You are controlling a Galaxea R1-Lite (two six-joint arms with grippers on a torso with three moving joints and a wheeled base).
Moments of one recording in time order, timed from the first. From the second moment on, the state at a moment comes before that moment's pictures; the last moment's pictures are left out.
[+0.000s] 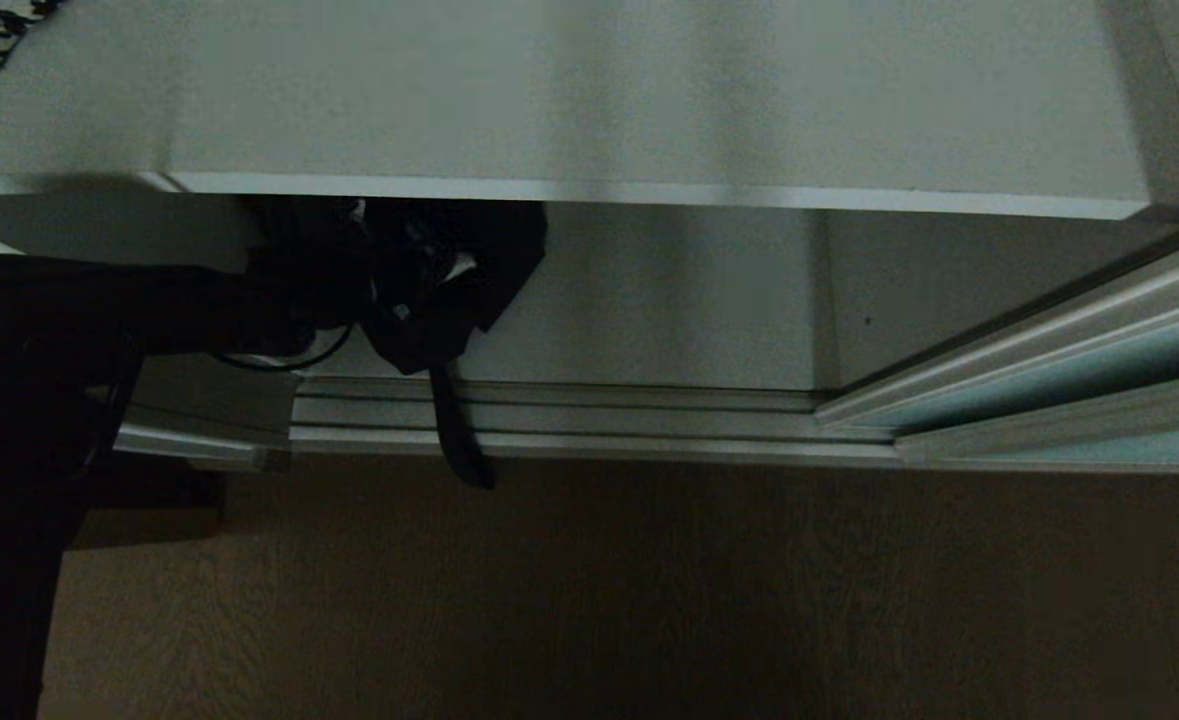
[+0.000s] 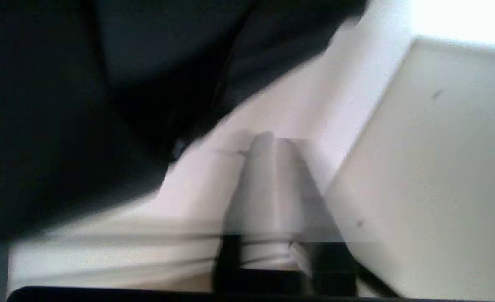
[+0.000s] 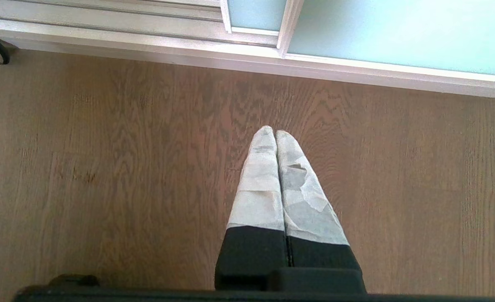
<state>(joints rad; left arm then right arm) -0.09 2.25 -1.88 -0.31 -0.43 -0.91 0.01 0.00 0.00 0.00 0.01 0.00</state>
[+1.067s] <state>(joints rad) -0.11 2.37 -1.93 -0.02 -0.06 -0.64 0.01 0.00 0.00 0.00 0.01 0.00</state>
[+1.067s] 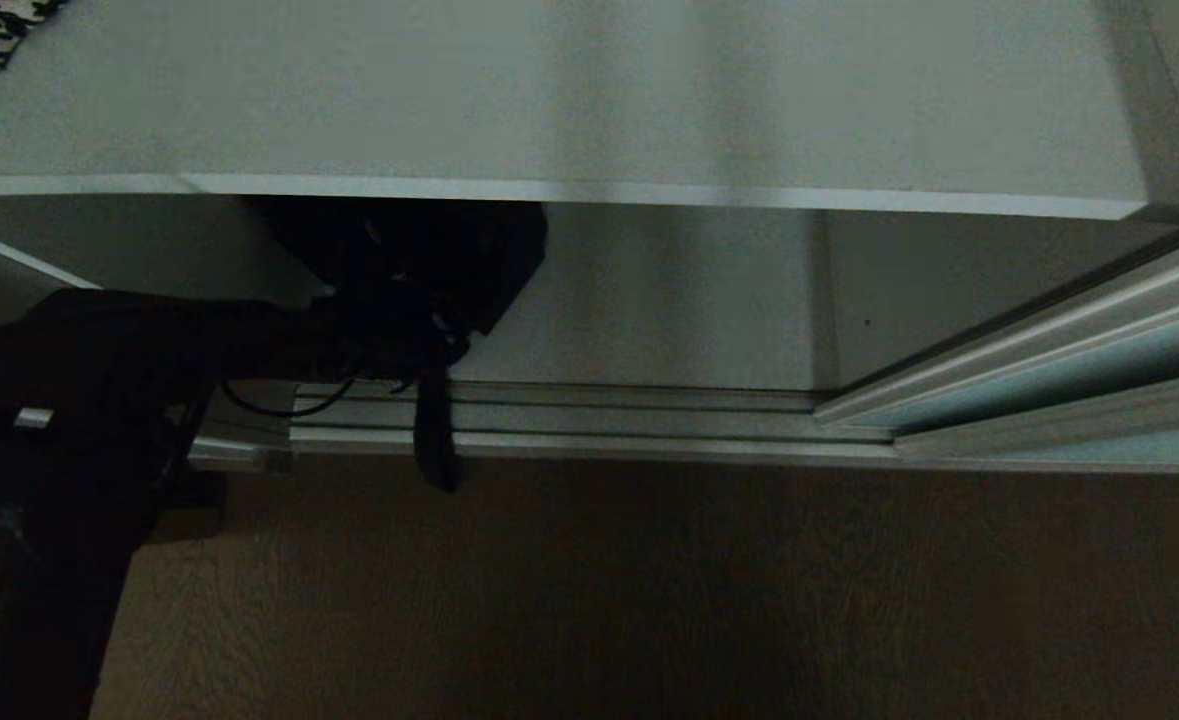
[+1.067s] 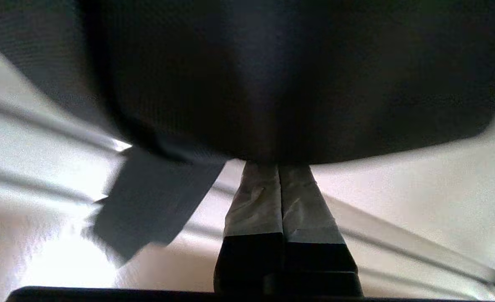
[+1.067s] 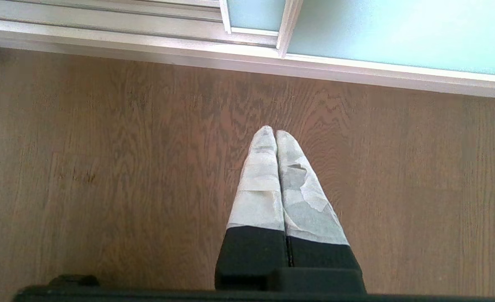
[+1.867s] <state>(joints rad) -0.11 2.43 -1.94 -0.55 -0.09 -0.72 0.01 0.00 0.00 0.00 0.01 0.00</state>
